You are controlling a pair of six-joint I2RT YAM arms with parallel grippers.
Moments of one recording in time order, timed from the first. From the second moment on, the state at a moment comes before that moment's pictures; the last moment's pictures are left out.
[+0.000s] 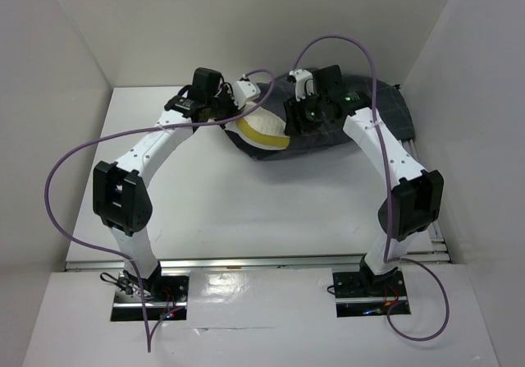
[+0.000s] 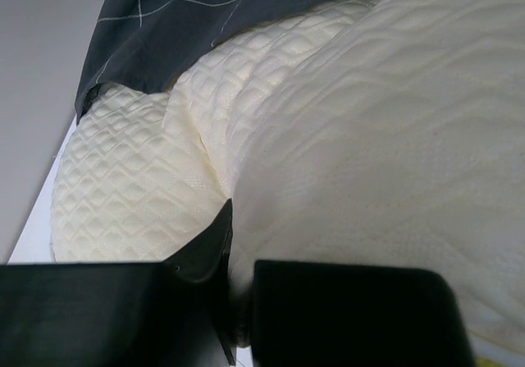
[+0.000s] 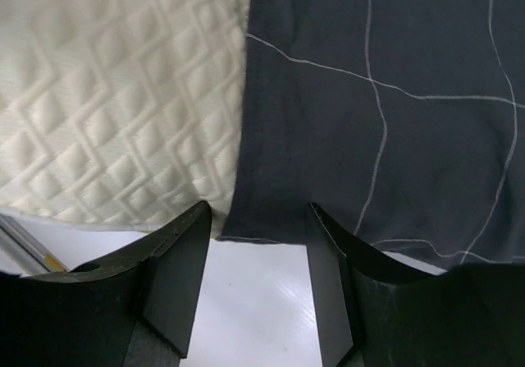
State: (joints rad) left arm -0.38 1.82 1.70 -0.52 0.25 0.59; right arm 0.37 1.71 1.70 -0.78 -0.33 -0.10
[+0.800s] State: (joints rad) left arm -0.36 1.82 1.71 -0.44 0.11 0.48; right arm 0.42 1.84 2.05 -0.91 -0.55 -0.12
